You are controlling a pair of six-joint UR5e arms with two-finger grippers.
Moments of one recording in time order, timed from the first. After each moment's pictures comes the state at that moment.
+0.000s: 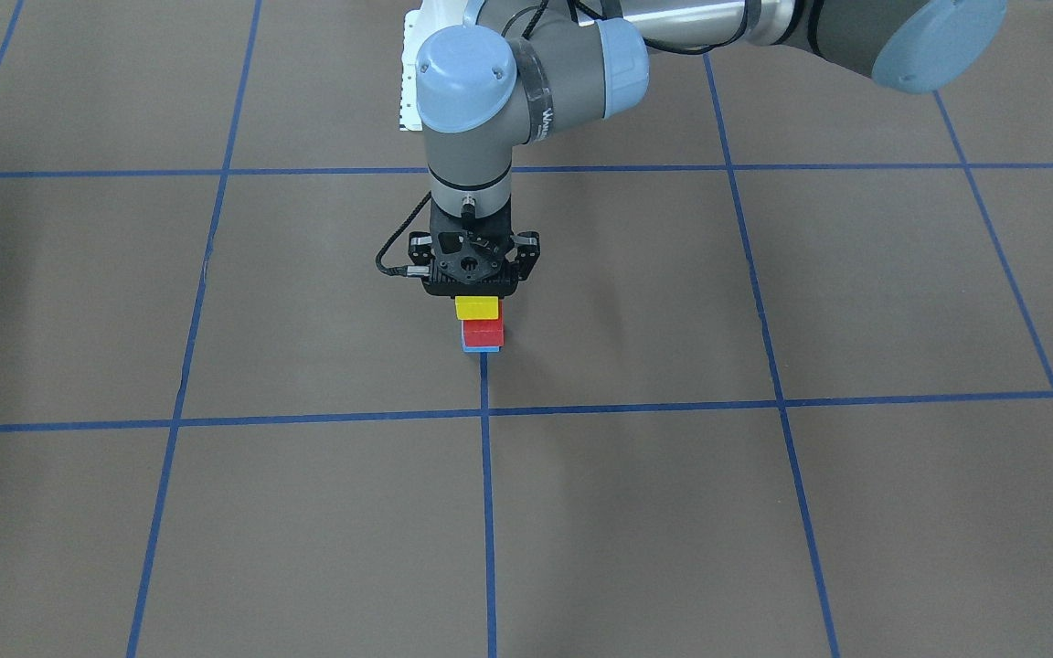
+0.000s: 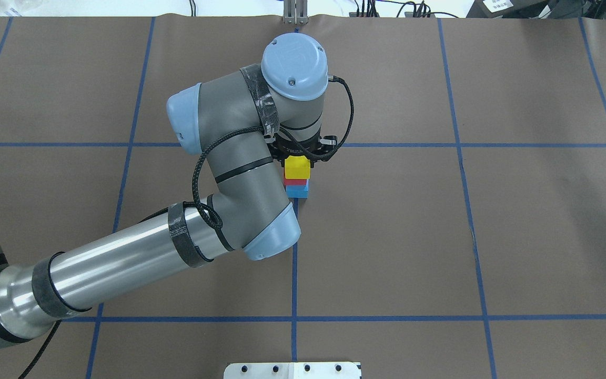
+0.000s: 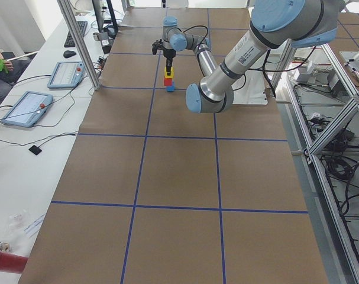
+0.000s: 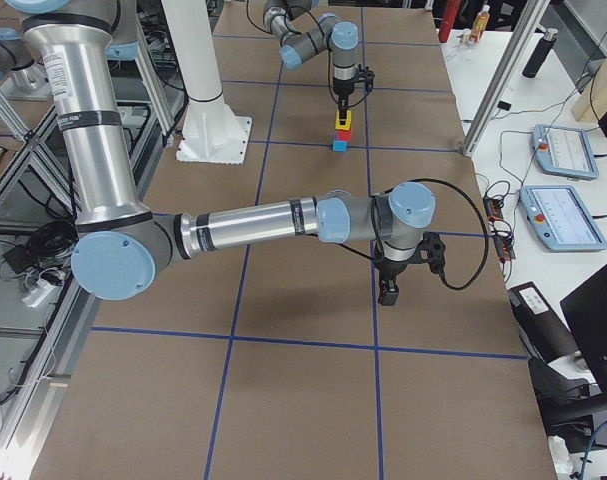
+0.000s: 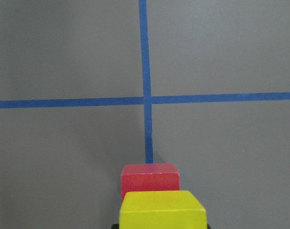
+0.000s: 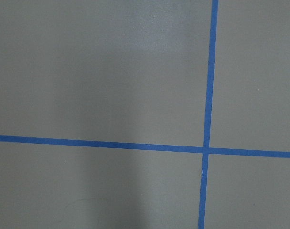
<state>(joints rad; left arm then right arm) -0.58 -2.58 -1.43 -1.46 -1.90 -1.13 1.49 -1.38 1.59 -1.68 2.36 0.07</state>
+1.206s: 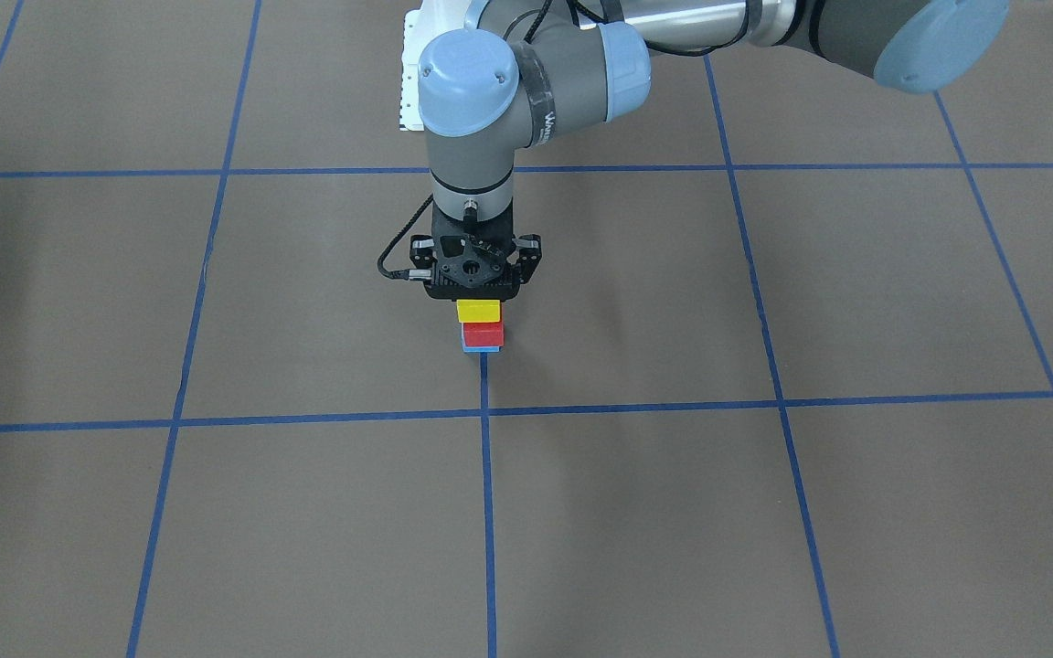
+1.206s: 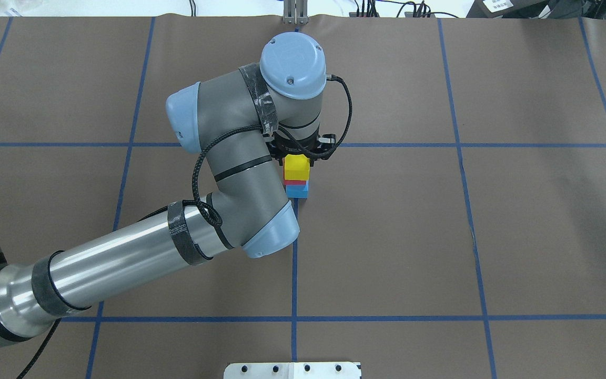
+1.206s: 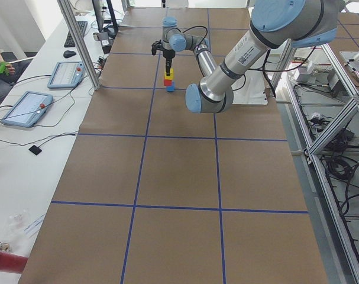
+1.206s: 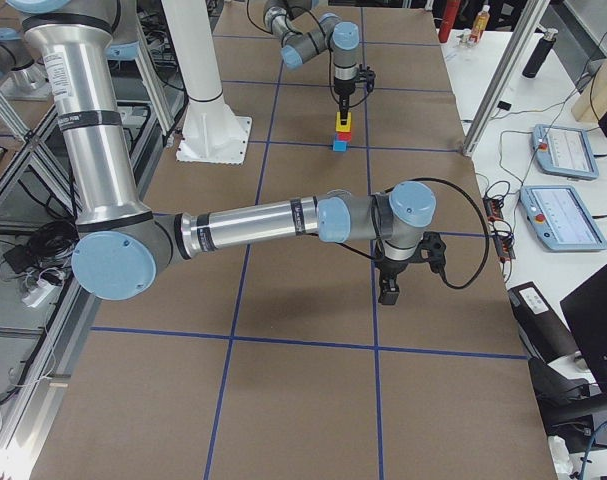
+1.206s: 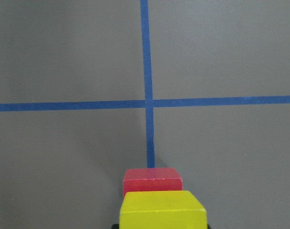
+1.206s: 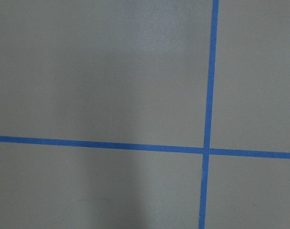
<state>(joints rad) -0.58 -2.58 -1.43 -1.46 -1.90 -1.13 1.49 -1.38 1.59 -1.68 2.36 0.07</state>
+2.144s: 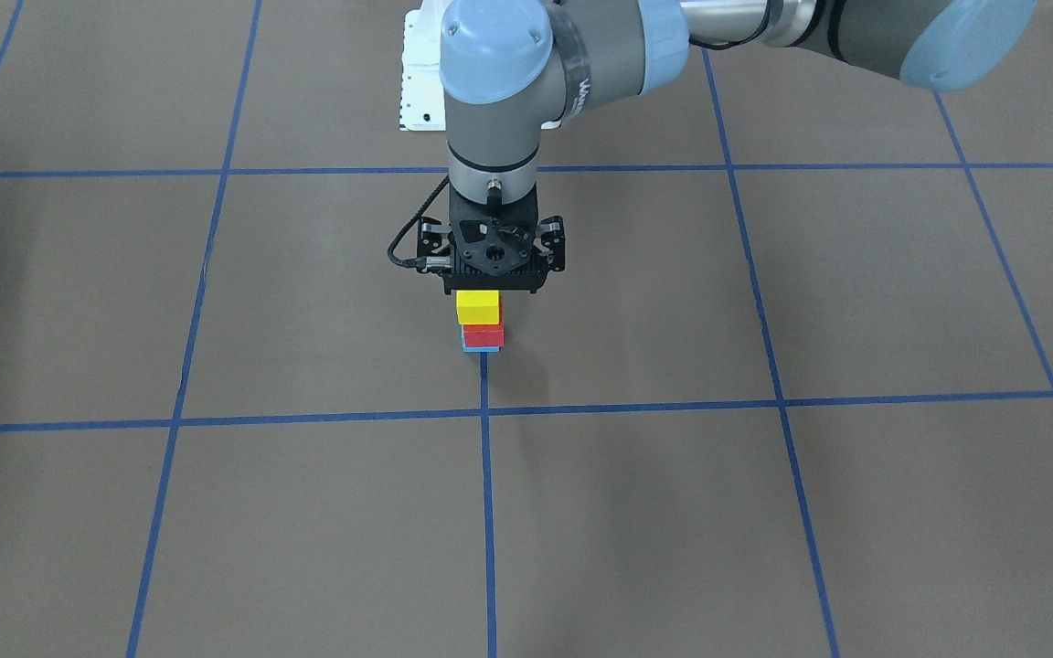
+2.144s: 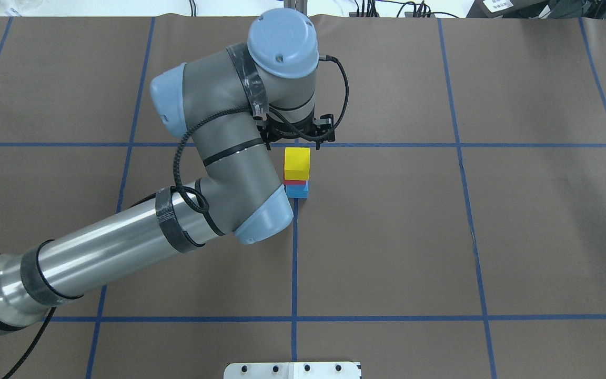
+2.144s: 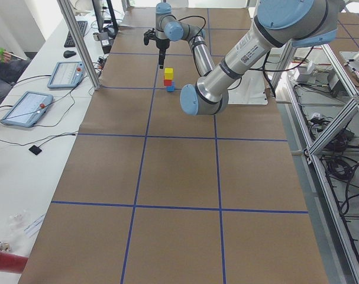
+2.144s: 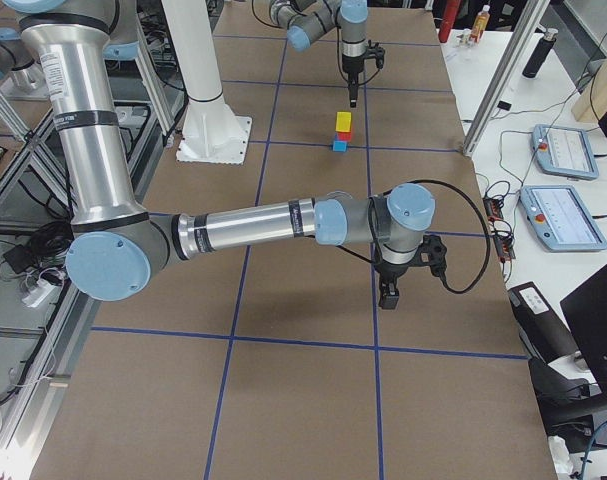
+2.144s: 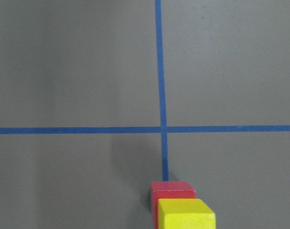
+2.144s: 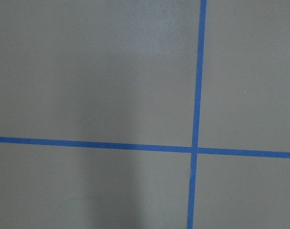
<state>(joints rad) -0.74 -2.51 -1.68 -1.25 -1.99 -0.99 1.54 -1.41 1.60 -1.68 2.36 0.02</state>
